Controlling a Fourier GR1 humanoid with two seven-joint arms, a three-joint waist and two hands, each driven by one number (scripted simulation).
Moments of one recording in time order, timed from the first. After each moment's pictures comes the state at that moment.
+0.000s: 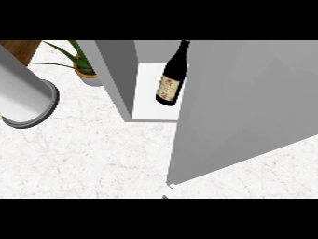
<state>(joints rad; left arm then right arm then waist) 0.45 0.80 -0.13 -2.08 0.94 0.17 -0.56 -0.21 -0.12 0.87 -2.39 0.11 -0.25 0.73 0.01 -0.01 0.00</state>
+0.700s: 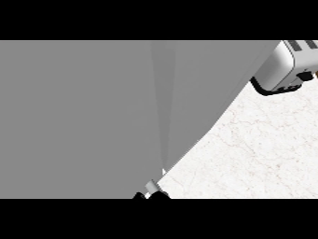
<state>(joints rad) 0.37 0.74 -0.16 -2.07 0.93 0.18 -0.50 -0.65 -0.09 0.81 -2.18 -0.07 -0.46 0.76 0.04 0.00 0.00</state>
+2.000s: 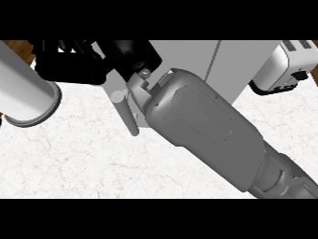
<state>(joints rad) 0.30 0.64 -0.11 -2.04 0.85 0.19 -0.40 -1.23 0.00 0.39 -1.21 -0.23 -0.26 0.35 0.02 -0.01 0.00</state>
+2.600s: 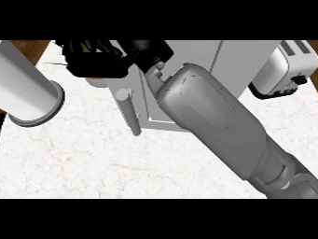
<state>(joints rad) 0.27 0.62 -0.11 -2.04 0.82 0.20 -0.37 -1.21 -0.03 0.38 -1.12 -0.19 -0.15 0.15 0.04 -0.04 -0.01</state>
